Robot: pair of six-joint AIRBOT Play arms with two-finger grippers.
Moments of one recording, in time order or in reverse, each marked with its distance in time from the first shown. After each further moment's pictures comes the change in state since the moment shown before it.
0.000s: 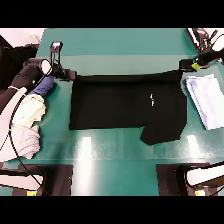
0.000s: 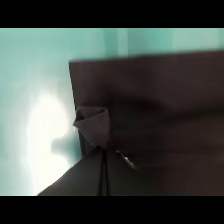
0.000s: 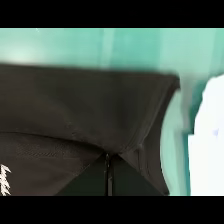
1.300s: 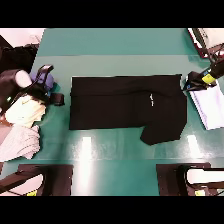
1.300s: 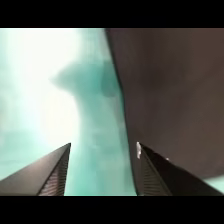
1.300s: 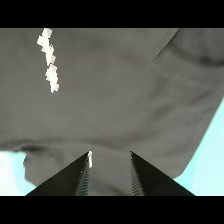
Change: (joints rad) left arm 0.112 0.349 -0.317 -0.133 -0.400 0.110; right arm -0.121 0.157 -0.169 0.248 0.383 -0.034
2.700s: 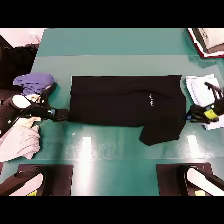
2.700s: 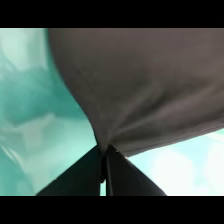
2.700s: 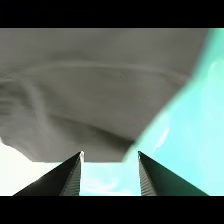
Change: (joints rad) left arm 0.054 0.137 -0.304 -0.304 0.127 0.168; right arm -0.199 0.414 -0.697 0.012 -0.140 -0.029
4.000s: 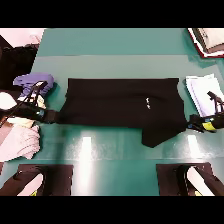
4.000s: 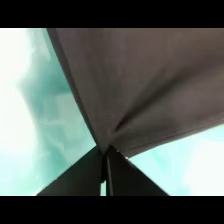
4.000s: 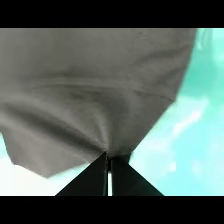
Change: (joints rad) left arm -0.001 0.175 0.054 0.177 -0.239 -0.054; right arm -0.022 0.243 -0.180 0.045 -0.068 -0.055
